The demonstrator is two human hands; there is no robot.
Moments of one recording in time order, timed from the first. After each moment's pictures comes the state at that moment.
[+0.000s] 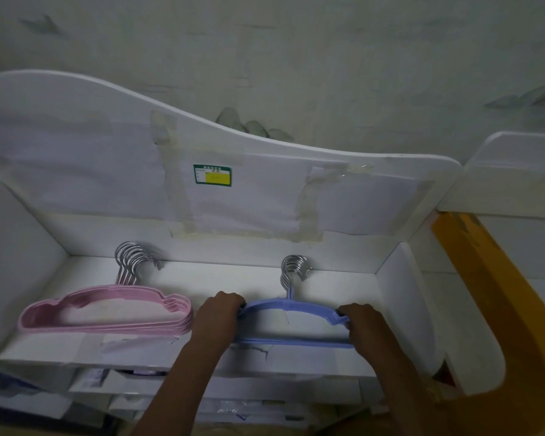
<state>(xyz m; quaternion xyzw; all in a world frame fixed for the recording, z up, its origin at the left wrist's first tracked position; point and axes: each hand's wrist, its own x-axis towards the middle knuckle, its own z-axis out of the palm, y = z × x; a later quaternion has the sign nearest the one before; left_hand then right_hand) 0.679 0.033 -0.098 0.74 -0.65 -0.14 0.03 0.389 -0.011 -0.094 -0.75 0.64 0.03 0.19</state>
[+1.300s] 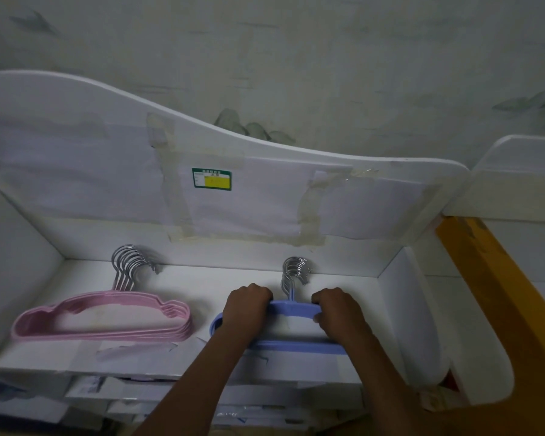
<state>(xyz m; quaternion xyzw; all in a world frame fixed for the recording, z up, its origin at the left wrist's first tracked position) 0.639 -0.008 -0.102 0.70 -0.71 -0.08 -0.01 0.444 -0.037 -0.088 -0.79 0.60 0.03 0.14</state>
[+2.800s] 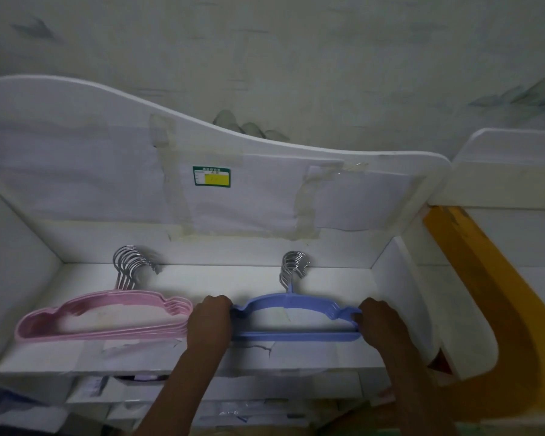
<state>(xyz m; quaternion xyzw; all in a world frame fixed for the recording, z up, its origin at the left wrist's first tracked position) 0.691 0.043 -0.105 0.79 -0.60 -0.12 0.04 0.383 0.003 -0.072 -0.64 0.75 0.03 0.17</state>
